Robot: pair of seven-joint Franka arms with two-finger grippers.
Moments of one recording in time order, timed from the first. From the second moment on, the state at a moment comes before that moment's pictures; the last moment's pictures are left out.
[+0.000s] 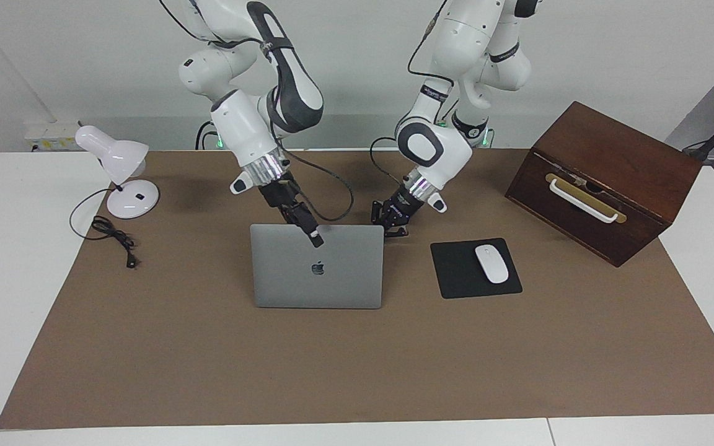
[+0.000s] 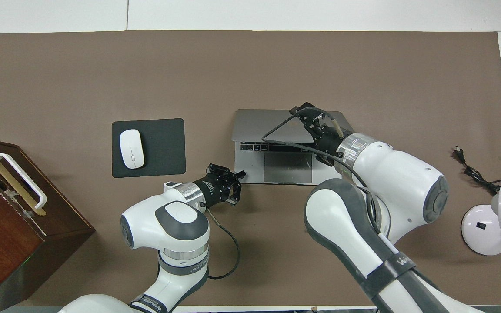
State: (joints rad) left arm -0.64 0.23 -0.08 -2.25 -1.98 2.84 -1.05; right arm 0.87 0.08 -0.41 -2.19 1.00 2.91 0.55
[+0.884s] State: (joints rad) left arm -0.64 0.23 -0.08 -2.25 -1.98 2.84 -1.05; right arm 0.85 0.24 -0.45 -1.94 1.10 2.85 0.54
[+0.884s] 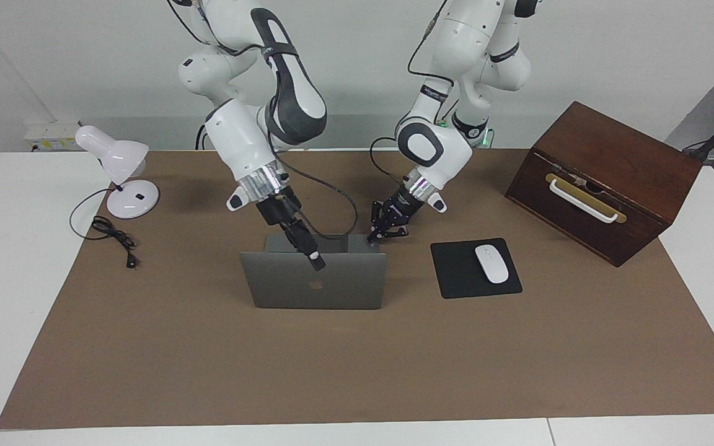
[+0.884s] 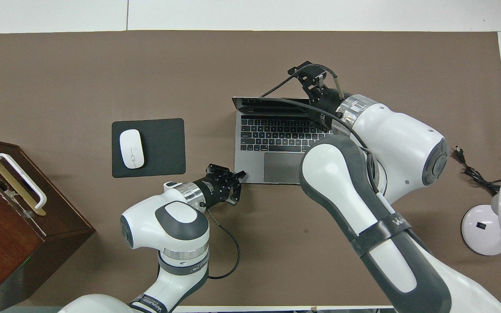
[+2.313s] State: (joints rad) left arm -0.64 0.23 -0.08 -2.25 -1.98 2.84 -1.05; right arm 0.80 0.46 -0.45 -1.70 1.24 2.79 0.47
